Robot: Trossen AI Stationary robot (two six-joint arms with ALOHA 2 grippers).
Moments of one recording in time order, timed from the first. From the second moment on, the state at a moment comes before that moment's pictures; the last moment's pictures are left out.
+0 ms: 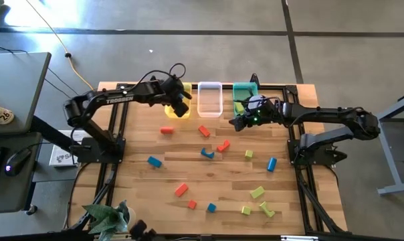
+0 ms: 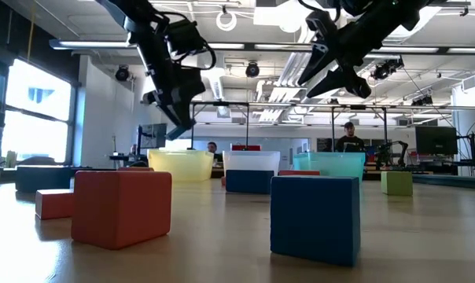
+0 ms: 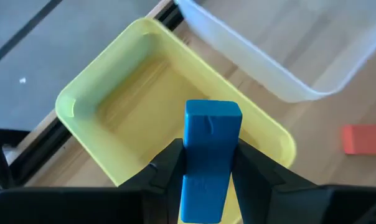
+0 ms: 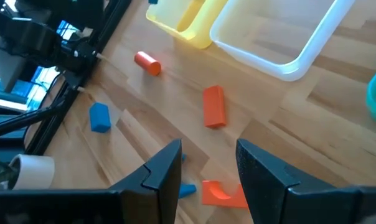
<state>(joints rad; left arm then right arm) 0.64 1.57 1.12 -0.57 -0.23 -0.14 -0.25 1.18 0.84 -0.32 -0.03 0.81</state>
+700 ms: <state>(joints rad) 0.66 1.64 1.12 -0.60 -0.19 -0.13 -0.20 1.18 0.84 -0.36 -0.13 0.70</state>
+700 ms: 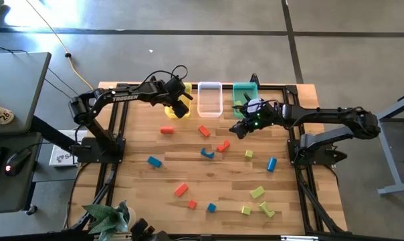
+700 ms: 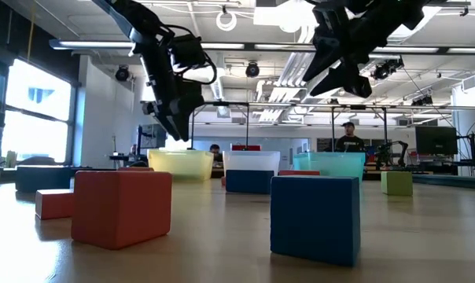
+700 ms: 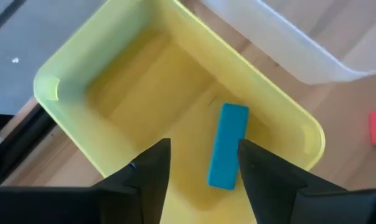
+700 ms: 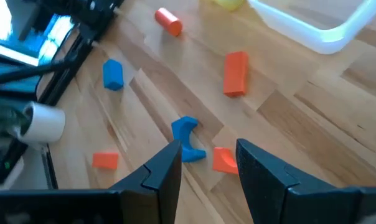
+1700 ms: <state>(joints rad) 0.29 1.62 1.41 -1.17 0.17 -0.10 -0.07 1.35 0.84 -0.26 -0.06 -0.07</state>
